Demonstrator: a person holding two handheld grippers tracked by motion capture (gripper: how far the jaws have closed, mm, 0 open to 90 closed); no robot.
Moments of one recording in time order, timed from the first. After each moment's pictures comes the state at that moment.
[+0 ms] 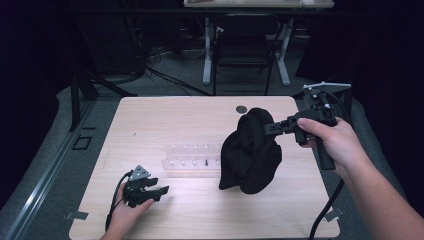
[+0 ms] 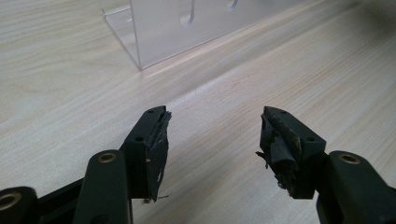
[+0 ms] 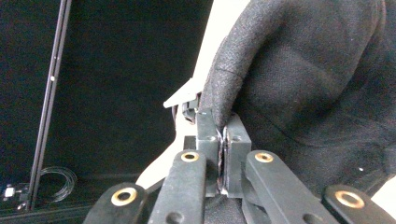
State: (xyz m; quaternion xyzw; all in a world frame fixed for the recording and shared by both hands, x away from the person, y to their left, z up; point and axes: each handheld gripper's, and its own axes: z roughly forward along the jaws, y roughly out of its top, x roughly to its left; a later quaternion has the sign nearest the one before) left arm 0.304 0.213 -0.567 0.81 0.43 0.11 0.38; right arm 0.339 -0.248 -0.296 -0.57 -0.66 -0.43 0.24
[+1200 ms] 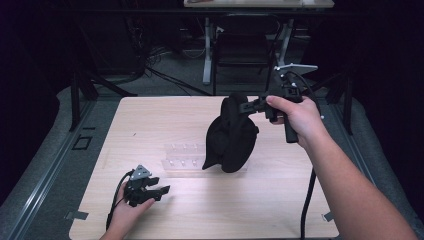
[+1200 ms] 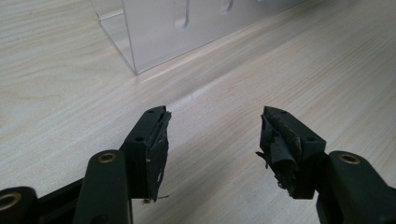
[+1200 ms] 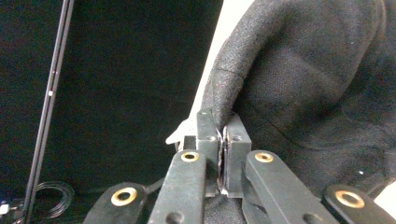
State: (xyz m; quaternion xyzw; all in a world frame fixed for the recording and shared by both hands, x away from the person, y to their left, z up) left arm 0.306 0.212 -0.566 0.81 0.42 0.11 0.38; right arm 0.400 -0.200 -0.298 -0.57 -0.66 -0.43 0.23
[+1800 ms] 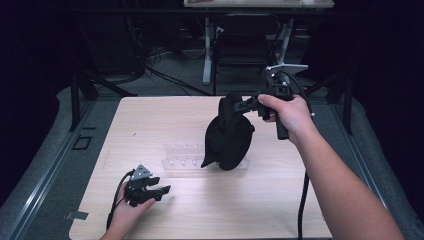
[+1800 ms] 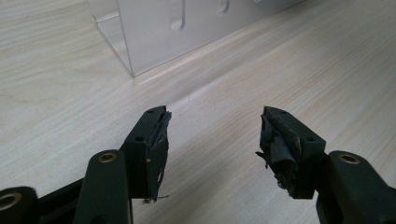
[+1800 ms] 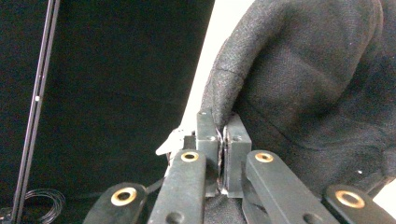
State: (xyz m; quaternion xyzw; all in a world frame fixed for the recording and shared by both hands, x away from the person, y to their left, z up) left arm 0.306 0.210 -0.565 0.82 0.42 0.11 0.38; right arm 0.415 -0.188 -0.307 -0.58 -0.66 -0.42 0.22
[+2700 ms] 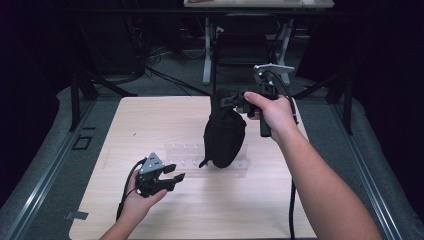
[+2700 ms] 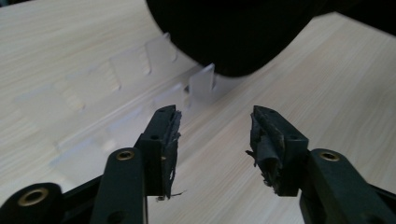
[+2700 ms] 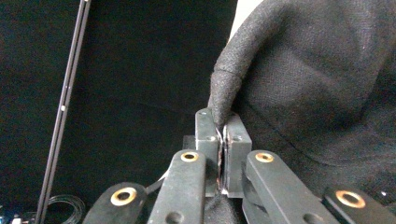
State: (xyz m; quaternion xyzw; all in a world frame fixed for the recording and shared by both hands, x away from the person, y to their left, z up) left arm 0.312 0.162 -0.510 0.81 0.34 0.14 0.46; right arm 0.428 -0.162 -0.318 -0.56 -0.64 -0.46 0.25
